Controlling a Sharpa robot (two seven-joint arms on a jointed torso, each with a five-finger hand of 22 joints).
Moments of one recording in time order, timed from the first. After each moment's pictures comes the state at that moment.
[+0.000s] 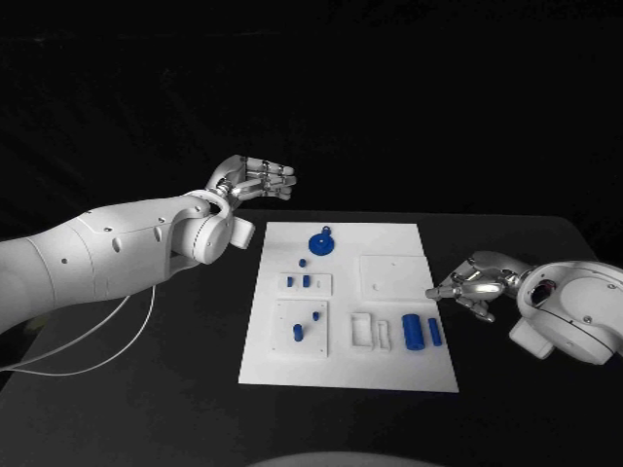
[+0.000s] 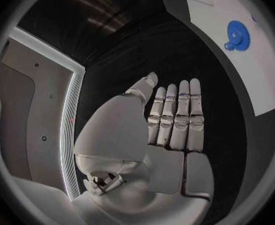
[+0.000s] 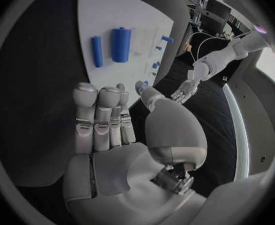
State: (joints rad) left arm 1.28 -0.75 -0.13 1.19 -0.17 -0.32 0.41; left_hand 1.40 -0.08 0.19 -0.03 0.19 1.09 0.11 0.07 0.07 1.15 0.10 0.06 0.06 1.17 0.10 0.07 0.07 0.09 1.04 0.10 0.07 0.52; right arm 0.96 -0.98 0.23 1.64 -1.06 -0.04 -0.48; right_hand 1.05 -0.12 0.32 0.00 0.20 1.17 0.04 0.07 0.39 1.31 -0.04 0.86 1.07 1.45 -0.10 0.87 0.85 0.11 1.46 -0.13 0.77 1.13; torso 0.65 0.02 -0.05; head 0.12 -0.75
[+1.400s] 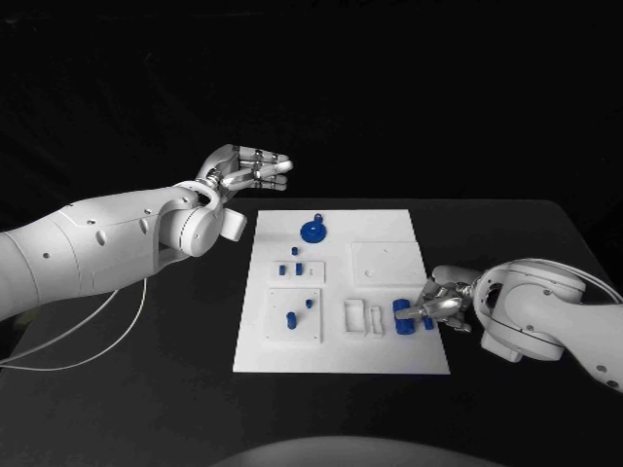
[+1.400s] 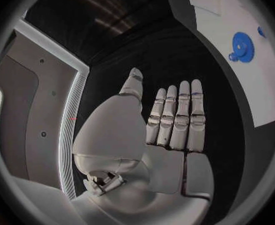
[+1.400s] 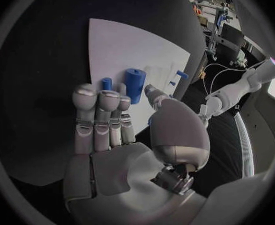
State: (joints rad) left arm 1.28 -0.75 -0.13 1.20 -0.16 -0.26 0.43; left_hand 1.37 -0.11 -0.06 0.09 0.05 1.05 0.12 0.07 0.07 1.11 0.11 0.06 0.06 1.14 0.12 0.07 0.07 0.08 1.07 0.11 0.07 0.14; right arm 0.95 -0.89 0.15 1.67 -1.25 0.08 -0.65; right_hand 1.01 -0.19 0.32 0.15 0.07 1.14 0.03 0.07 0.74 1.33 -0.05 0.88 1.18 1.45 -0.11 0.90 0.93 0.11 1.46 -0.12 0.79 1.16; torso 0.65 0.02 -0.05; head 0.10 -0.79
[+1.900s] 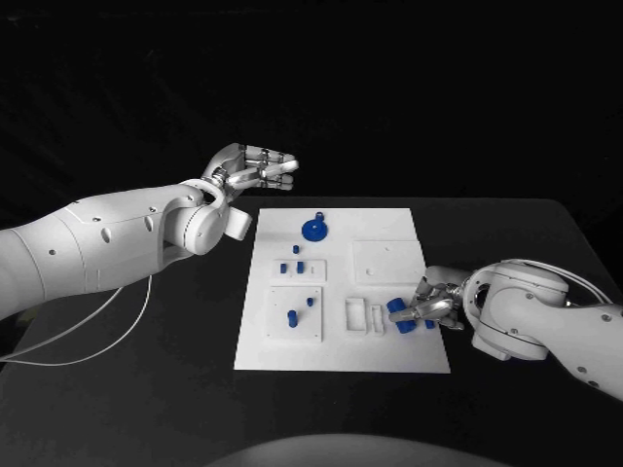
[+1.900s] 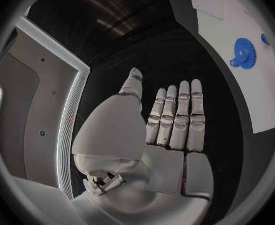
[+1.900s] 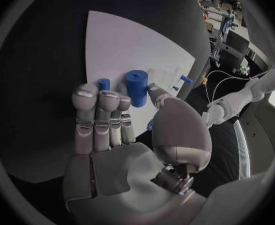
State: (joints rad) left arm 1.28 -0.74 -0.13 1.20 -0.16 -0.24 0.42; left_hand 1.37 -0.11 -0.05 0.10 0.05 1.05 0.12 0.07 0.07 1.11 0.11 0.06 0.06 1.14 0.12 0.07 0.07 0.08 1.07 0.11 0.07 0.13; right arm 0.96 -0.84 0.13 1.65 -1.30 0.08 -0.66; right_hand 1.00 -0.20 0.34 0.15 0.06 1.14 0.03 0.07 0.75 1.33 -0.05 0.87 1.18 1.45 -0.11 0.90 0.93 0.11 1.46 -0.12 0.80 1.17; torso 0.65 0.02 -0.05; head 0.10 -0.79
